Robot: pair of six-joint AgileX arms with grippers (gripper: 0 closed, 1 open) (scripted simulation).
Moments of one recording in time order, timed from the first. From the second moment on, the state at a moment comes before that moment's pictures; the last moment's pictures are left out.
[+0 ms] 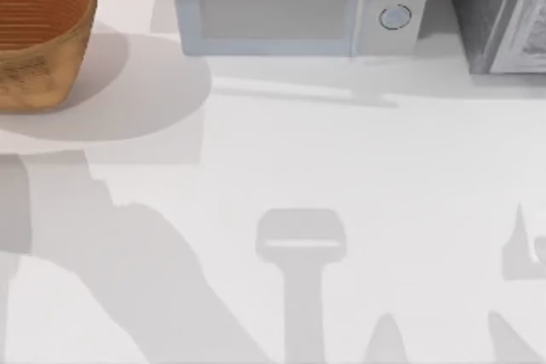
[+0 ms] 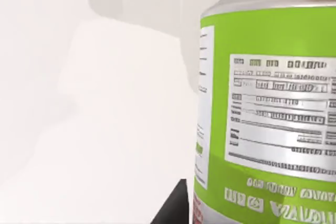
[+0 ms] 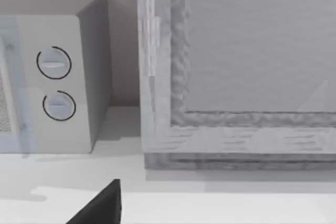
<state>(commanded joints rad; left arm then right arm) 0.38 1.98 1.50 -1.07 0.02 0.38 0.00 0.00 0.00 0.00 0.00 0.00</state>
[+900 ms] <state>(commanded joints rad) 0.28 2.00 1.48 -1.05 0.00 0.30 0.00 0.00 0.00 0.00 0.00 0.00</state>
